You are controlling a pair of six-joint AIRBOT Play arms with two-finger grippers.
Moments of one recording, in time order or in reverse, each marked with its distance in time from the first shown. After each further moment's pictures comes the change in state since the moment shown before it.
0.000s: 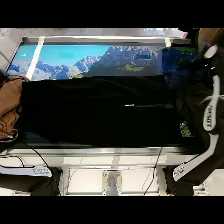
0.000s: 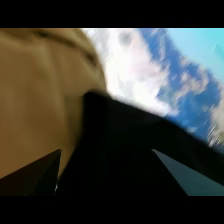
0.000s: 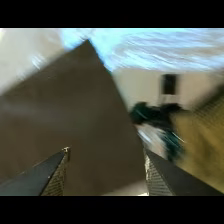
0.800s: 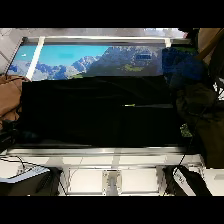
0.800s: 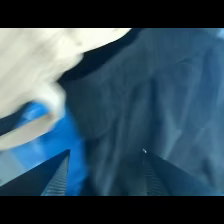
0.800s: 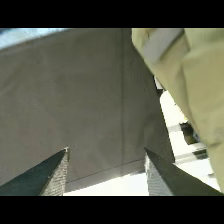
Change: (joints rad) left arm 0.440 0.239 -0.808 -0.462 -0.113 0.272; right arm -0.061 0.954 -1.045 0.003 0.018 -0.184
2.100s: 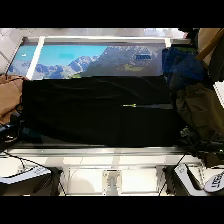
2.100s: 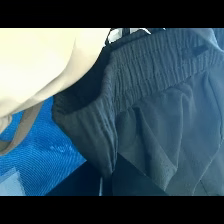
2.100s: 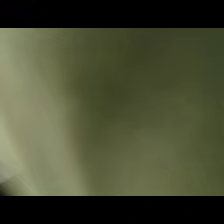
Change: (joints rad) left arm -0.167 -0.047 -0.019 -0.127 0.255 0.102; right arm -0.745 -0.098 -0.535 0.330 -0.020 -0.316
